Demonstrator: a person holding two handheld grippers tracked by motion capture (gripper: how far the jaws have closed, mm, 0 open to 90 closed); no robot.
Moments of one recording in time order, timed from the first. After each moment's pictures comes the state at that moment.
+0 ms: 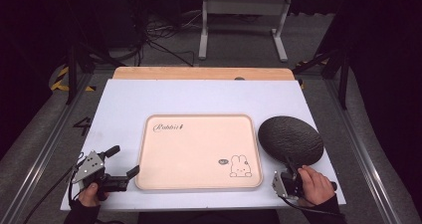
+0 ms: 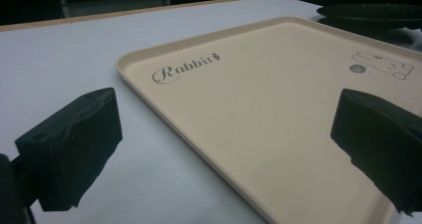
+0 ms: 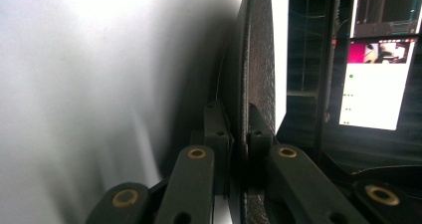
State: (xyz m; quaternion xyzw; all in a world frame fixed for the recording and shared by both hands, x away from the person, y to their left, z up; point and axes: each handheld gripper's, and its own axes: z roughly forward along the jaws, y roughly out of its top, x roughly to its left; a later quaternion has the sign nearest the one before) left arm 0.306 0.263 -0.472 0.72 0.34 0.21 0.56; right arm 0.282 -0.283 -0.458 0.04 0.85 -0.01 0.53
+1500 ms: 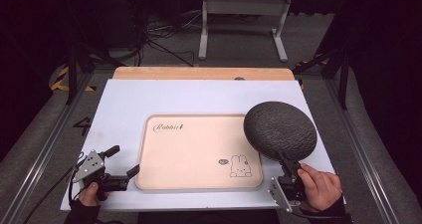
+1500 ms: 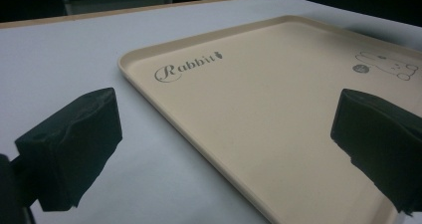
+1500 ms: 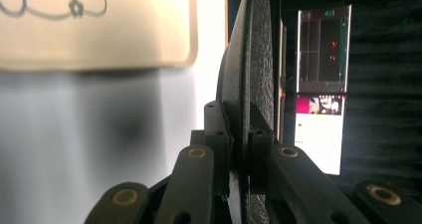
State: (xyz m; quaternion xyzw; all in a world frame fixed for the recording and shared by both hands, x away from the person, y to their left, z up) left arm 0.307 0.263 -0.472 0.72 0.35 0.21 0.56; right arm 0.255 -0.253 -0.398 -0.04 0.81 0.05 0.58
